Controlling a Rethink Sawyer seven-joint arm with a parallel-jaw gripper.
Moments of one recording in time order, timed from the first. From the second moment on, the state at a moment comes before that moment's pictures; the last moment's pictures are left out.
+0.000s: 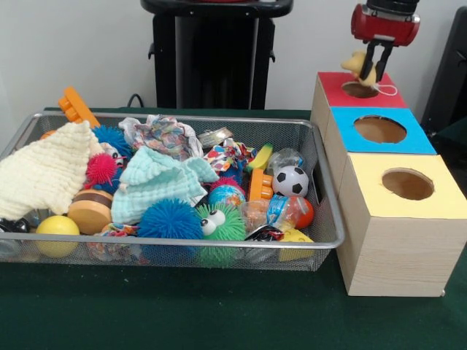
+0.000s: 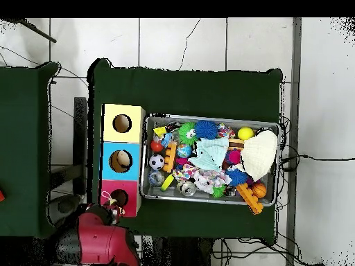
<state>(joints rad) 0.47 -0.76 -0.29 2.07 0.33 0.23 1.75</state>
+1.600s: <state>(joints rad) 0.43 -0.68 -0.25 2.07 0.33 0.08 1.75</state>
